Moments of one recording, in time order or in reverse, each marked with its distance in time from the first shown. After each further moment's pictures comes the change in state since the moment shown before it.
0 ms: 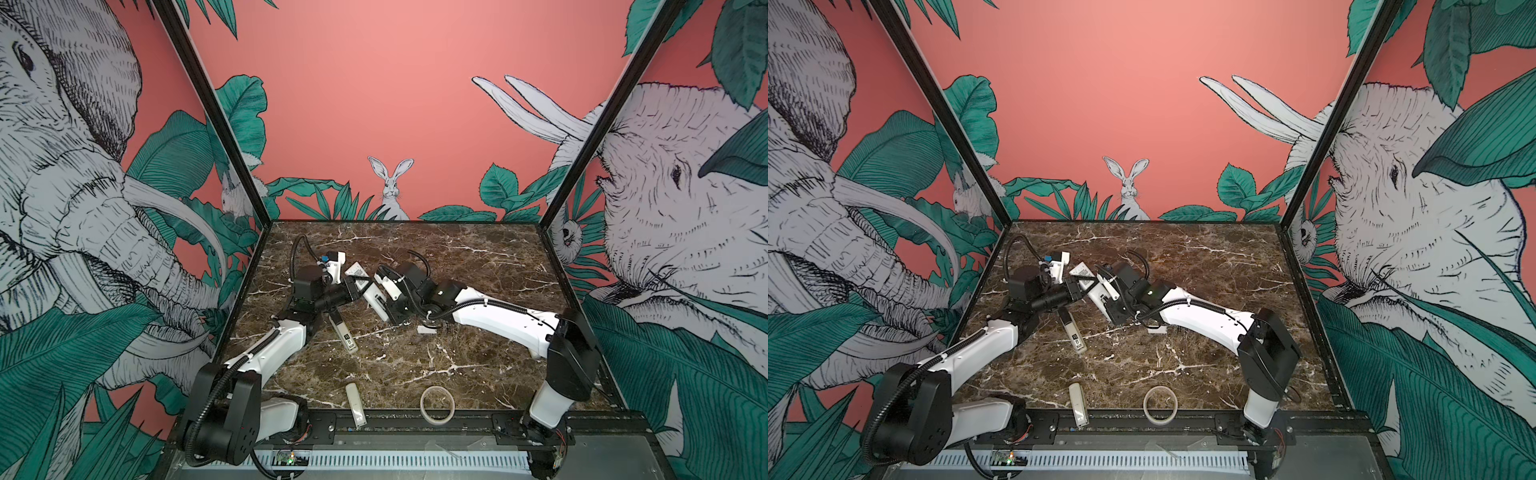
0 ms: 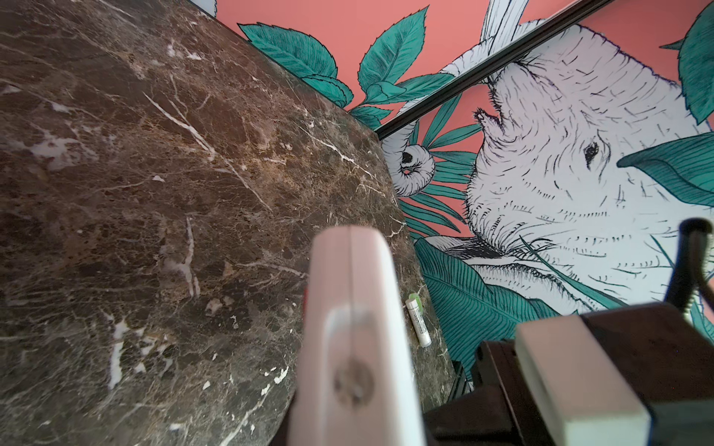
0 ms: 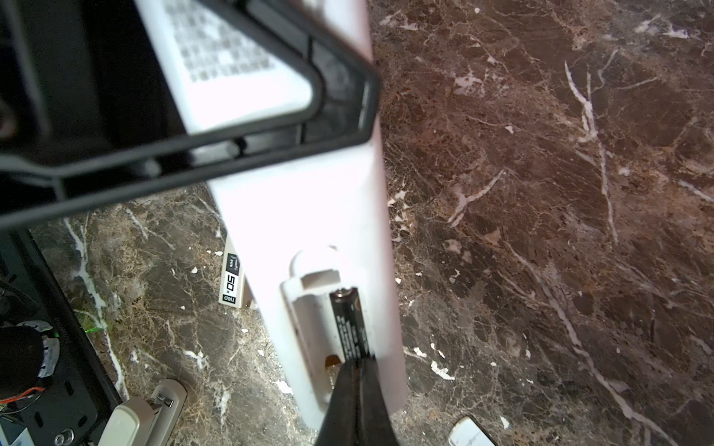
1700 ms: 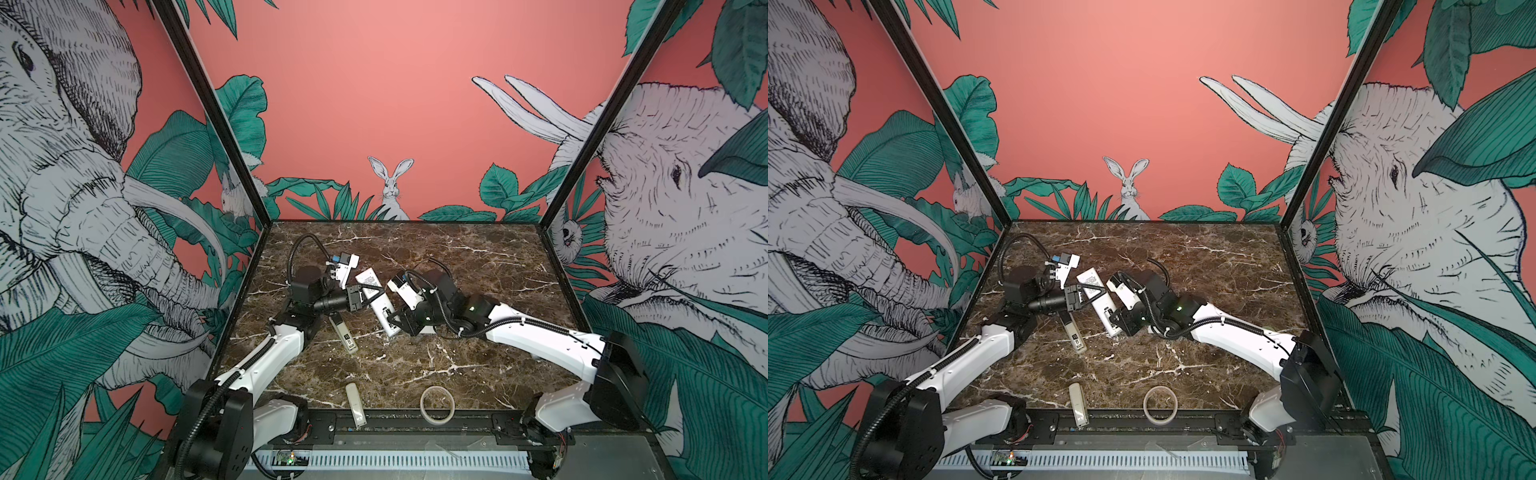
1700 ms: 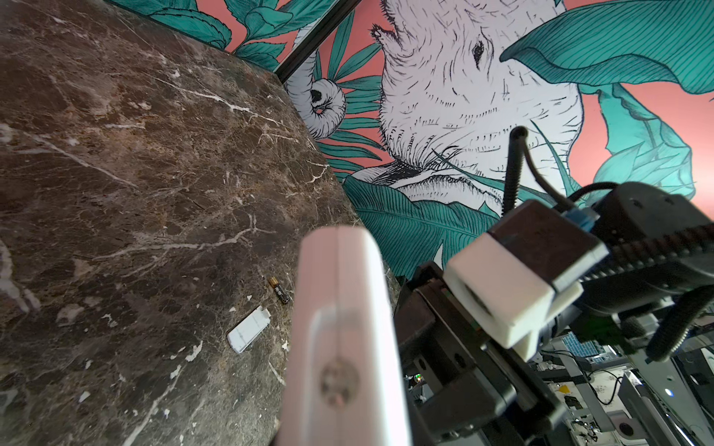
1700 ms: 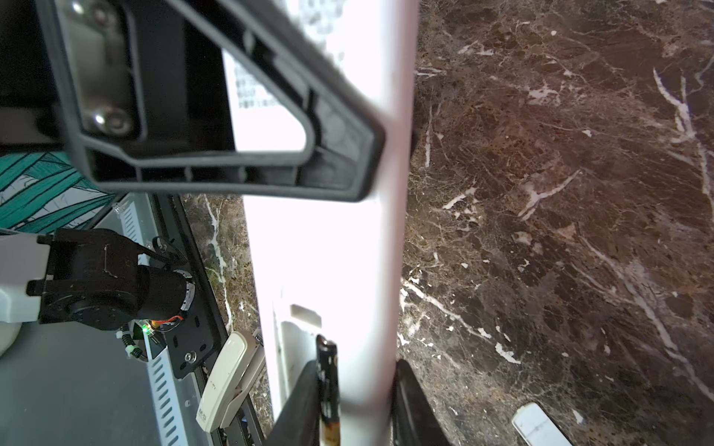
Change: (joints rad) left arm -0.029 -0.084 0.004 -0.006 0.291 0.080; right arm -0.031 -0.262 -0.280 0.183 -0.243 0.041
